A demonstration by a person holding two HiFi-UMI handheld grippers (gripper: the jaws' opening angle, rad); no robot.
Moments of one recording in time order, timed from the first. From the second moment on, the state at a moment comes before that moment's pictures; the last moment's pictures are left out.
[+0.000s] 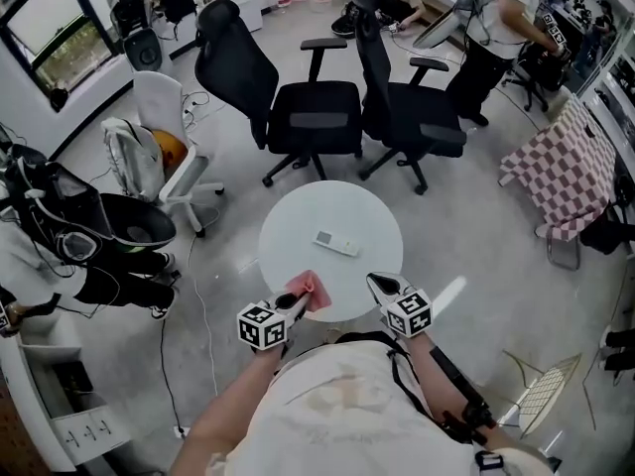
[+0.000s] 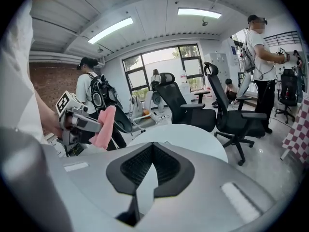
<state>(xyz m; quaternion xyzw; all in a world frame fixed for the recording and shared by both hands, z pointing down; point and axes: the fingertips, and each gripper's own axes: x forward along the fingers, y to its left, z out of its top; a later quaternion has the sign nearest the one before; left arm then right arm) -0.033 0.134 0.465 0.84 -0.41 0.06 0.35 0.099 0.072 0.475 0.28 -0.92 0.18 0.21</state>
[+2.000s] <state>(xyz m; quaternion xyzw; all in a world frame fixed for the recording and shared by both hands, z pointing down) -0.001 -0.046 0.592 0.83 -0.24 0.26 0.44 0.051 -0.048 0.667 0.13 -0.89 0.10 0.42</state>
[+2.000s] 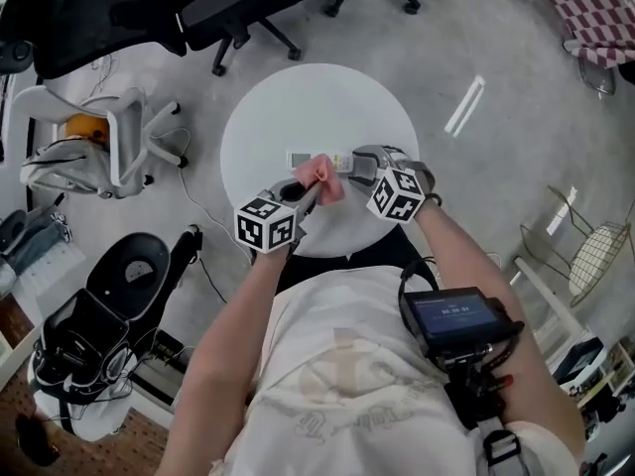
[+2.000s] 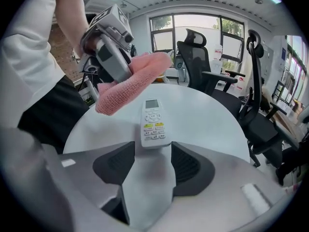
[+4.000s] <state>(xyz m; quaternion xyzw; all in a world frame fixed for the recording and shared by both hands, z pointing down) -0.088 -0.102 0.669 0.72 -0.30 0.40 0.48 0.040 -0.059 0.670 0.11 -0.90 0.10 0.41</state>
